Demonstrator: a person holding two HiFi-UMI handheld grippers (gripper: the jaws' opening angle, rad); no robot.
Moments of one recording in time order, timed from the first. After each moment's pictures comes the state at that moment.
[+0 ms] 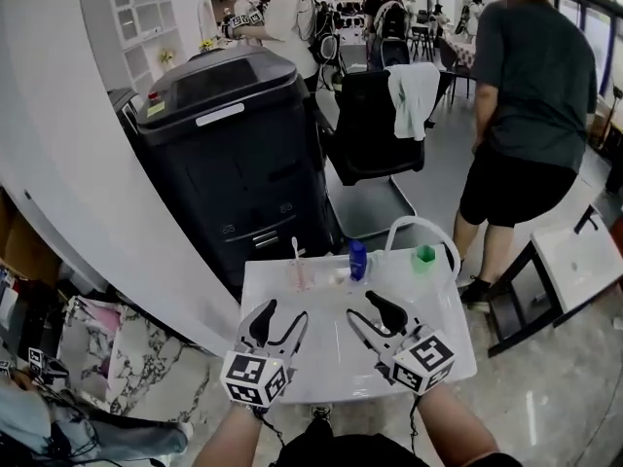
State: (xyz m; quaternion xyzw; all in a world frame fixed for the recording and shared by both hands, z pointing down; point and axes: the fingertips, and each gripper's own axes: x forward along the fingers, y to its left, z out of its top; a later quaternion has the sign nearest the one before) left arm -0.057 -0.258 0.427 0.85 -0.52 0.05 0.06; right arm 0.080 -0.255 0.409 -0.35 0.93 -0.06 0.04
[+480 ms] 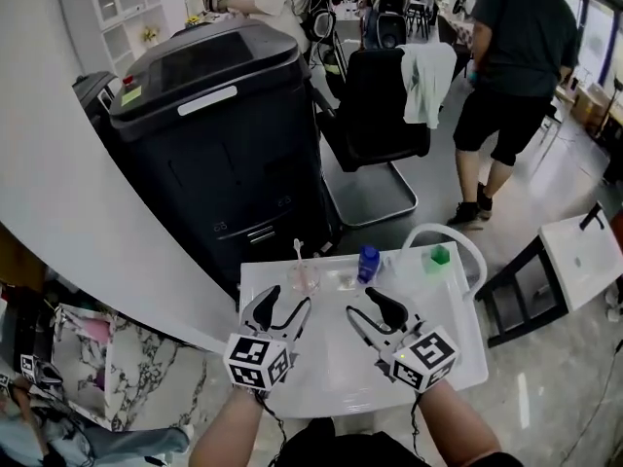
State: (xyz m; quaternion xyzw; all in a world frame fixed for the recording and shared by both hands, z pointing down) left arm -0.085 -0.359 0.476 0.86 -0.50 0.06 0.11; right arm 0.043 -0.330 0.448 -0.36 0.93 -0.08 0.00
